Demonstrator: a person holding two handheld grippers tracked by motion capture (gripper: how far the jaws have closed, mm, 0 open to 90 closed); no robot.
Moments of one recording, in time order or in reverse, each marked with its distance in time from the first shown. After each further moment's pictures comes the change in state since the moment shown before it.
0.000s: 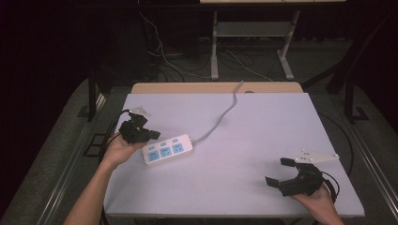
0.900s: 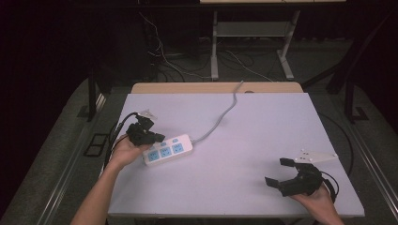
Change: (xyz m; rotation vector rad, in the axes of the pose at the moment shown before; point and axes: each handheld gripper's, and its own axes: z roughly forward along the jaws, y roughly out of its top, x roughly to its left) left arm 0.001 -0.004 0.025 0.040 -0.008 0.009; right arm 0.000 0.000 0.001 0.007 0.009 -0.004
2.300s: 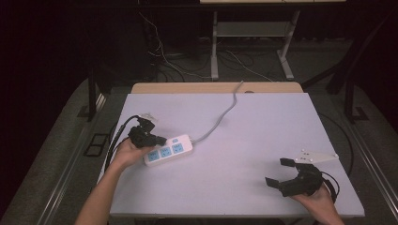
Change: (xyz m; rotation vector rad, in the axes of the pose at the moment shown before) left arm 0.007 -0.010 0.013 -0.008 -0.052 -0.055; right arm 0.000 0.000 -0.001 -0.002 -0.002 -0.003
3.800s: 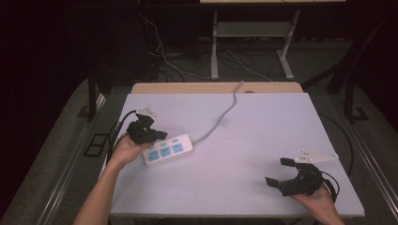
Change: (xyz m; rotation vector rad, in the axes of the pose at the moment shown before) left arm -0.015 0.019 -0.021 -0.054 0.018 0.068; right arm -0.001 0.000 0.001 0.002 -0.006 0.000
